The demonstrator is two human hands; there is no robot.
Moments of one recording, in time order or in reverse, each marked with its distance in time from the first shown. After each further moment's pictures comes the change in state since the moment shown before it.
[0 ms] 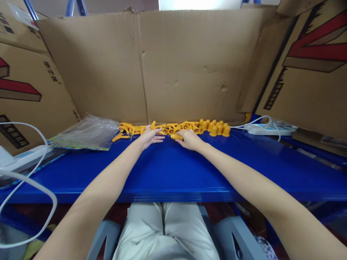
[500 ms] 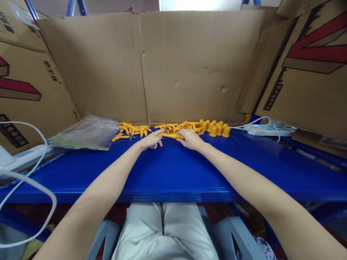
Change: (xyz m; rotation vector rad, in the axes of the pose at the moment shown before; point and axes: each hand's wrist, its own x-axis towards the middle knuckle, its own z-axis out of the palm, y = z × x) left_hand 0.000 -0.009 -0.006 0.694 -0.149 0.104; right_hand 0.000 0.008 0.002 -0.016 0.014 0.009
